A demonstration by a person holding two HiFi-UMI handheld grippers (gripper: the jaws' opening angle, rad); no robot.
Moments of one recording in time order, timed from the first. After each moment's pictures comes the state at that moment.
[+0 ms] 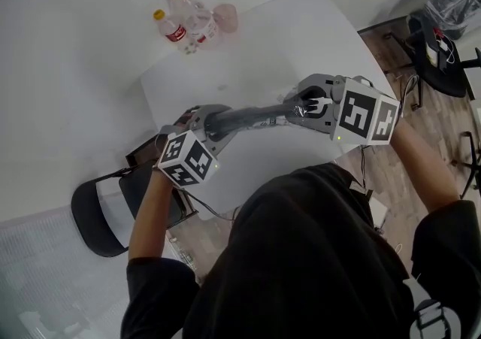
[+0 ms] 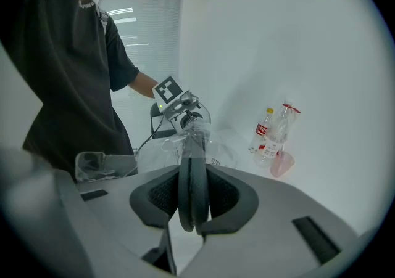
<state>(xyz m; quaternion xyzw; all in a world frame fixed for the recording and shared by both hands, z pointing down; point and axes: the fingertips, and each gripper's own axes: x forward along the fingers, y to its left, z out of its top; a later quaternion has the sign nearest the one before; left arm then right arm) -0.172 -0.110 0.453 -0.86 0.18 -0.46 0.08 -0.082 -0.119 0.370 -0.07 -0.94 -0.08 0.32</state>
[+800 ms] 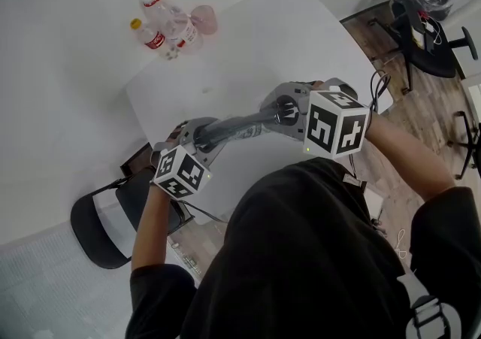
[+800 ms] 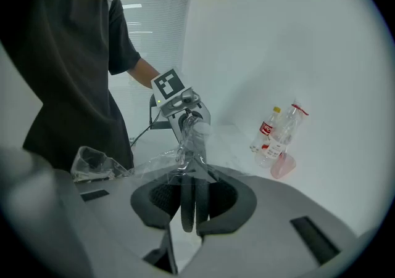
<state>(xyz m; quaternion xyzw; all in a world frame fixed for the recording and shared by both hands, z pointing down) -0.170 -0.095 0.481 -0.87 0.19 -0.45 0.06 -0.095 -0.106 0.398 -0.06 -0.93 -0.11 0.35</state>
